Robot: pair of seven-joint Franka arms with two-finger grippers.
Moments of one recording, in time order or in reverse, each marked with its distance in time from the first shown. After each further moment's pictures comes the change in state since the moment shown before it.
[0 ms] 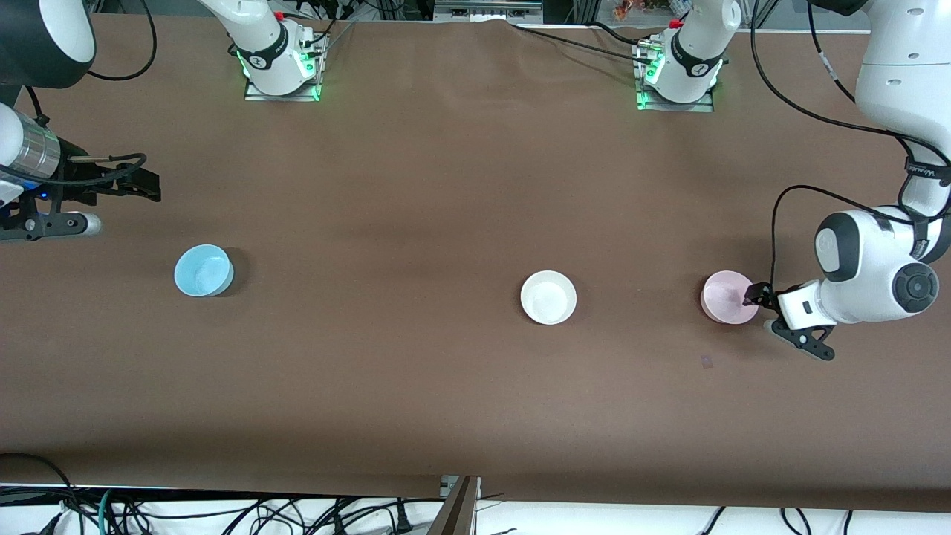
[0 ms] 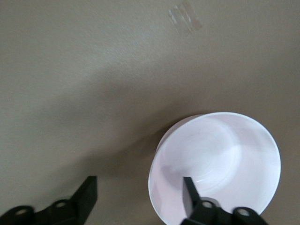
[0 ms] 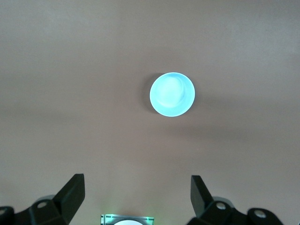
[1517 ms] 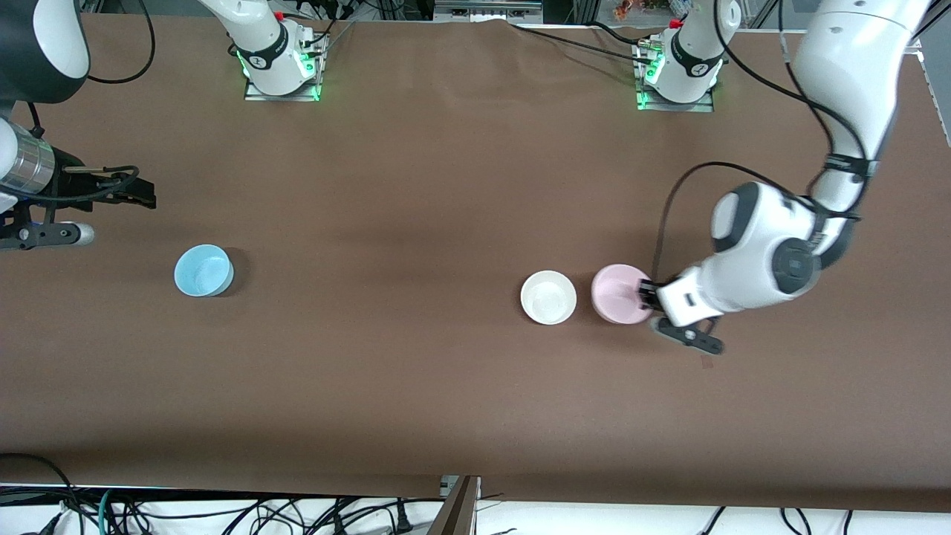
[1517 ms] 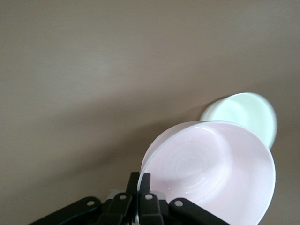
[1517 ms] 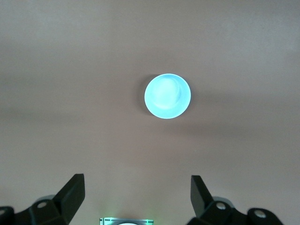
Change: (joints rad) left arm -0.111 -0.067 -0.373 0.053 -0.006 -0.062 -0.664; right arm -0.021 0.028 -0.006 0.005 -0.003 0.021 0.000
